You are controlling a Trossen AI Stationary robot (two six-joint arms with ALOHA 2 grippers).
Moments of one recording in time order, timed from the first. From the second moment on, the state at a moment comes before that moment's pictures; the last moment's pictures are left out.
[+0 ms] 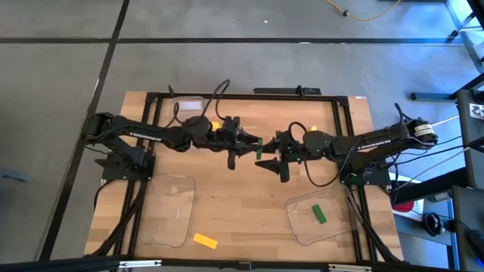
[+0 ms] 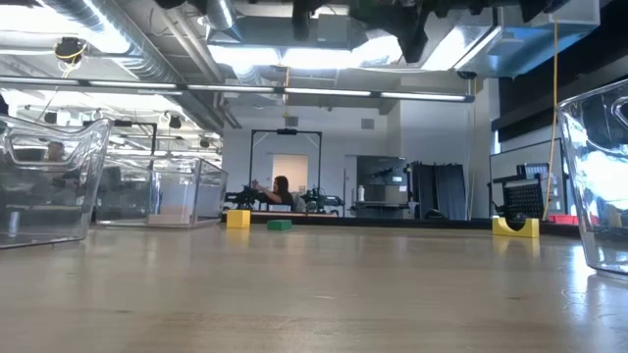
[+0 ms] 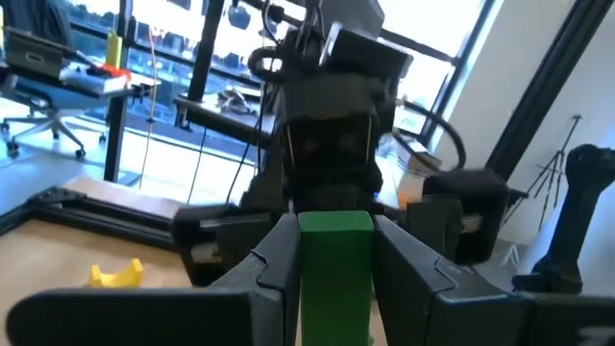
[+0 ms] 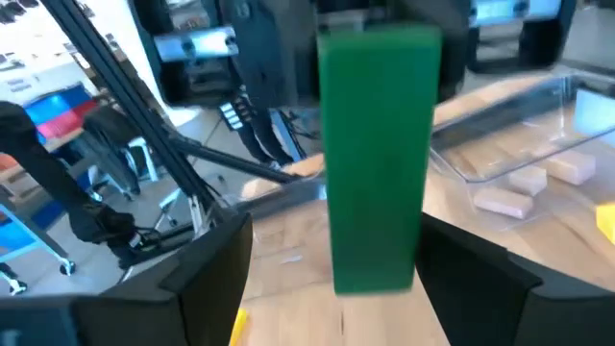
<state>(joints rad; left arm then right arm) 0.03 1.48 0.99 0.62 0.07 -0.33 0.11 1.27 0.77 0.38 0.03 0.44</state>
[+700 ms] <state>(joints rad) 0.04 1.48 1.00 0.61 0.08 -0.37 0.11 1.26 0.77 0.38 0.04 0.48</state>
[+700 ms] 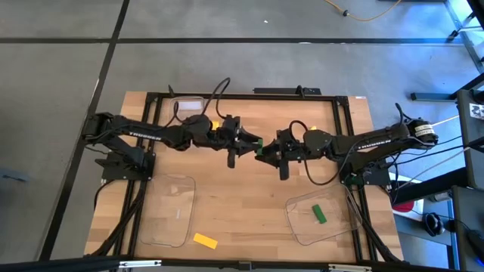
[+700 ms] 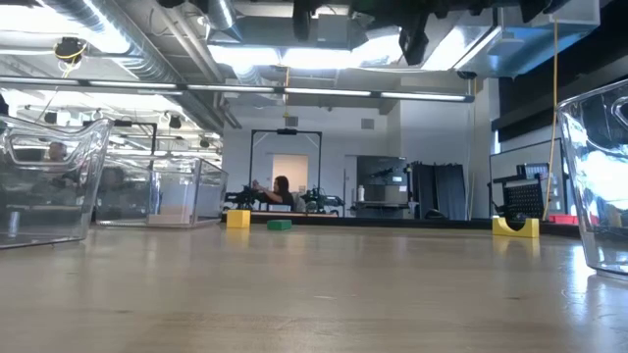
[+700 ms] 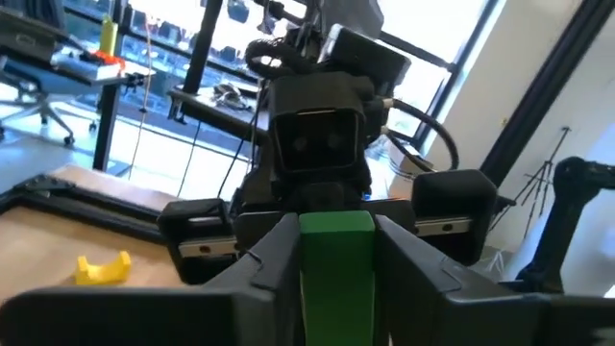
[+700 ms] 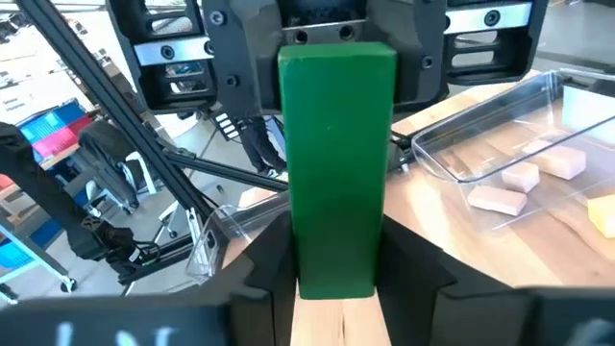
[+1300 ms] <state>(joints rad) 0.16 1.19 0.96 0.23 0.22 -0.31 0.09 0.96 0.77 -0.04 0.11 0.43</state>
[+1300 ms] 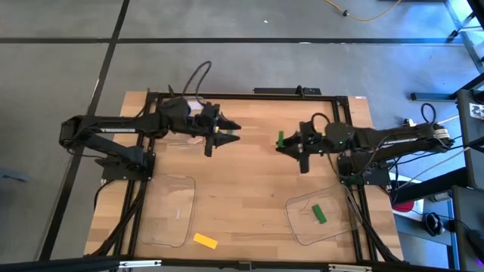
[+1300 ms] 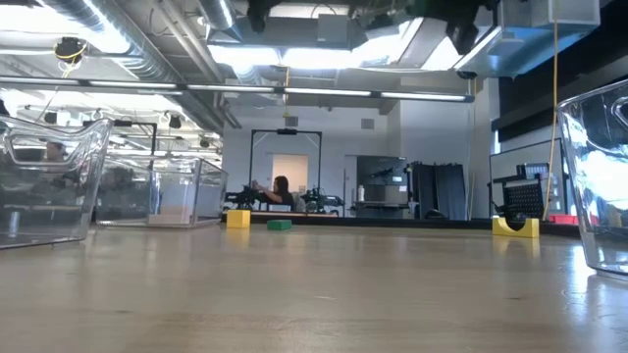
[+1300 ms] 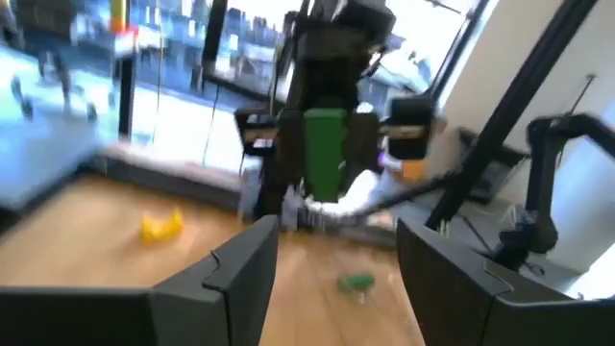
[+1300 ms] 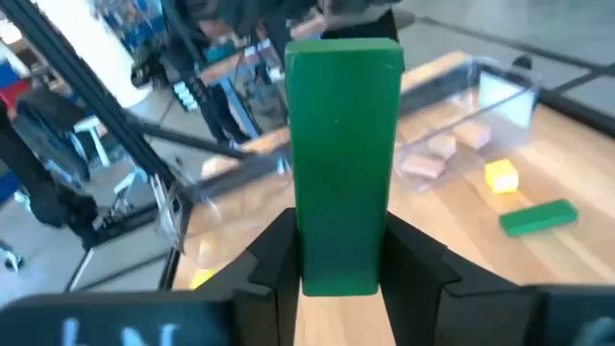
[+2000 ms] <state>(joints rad) 0.06 1.11 0.83 0.35 -0.06 -0.33 0.18 0.96 0.77 -0.17 -0.07 0.67</state>
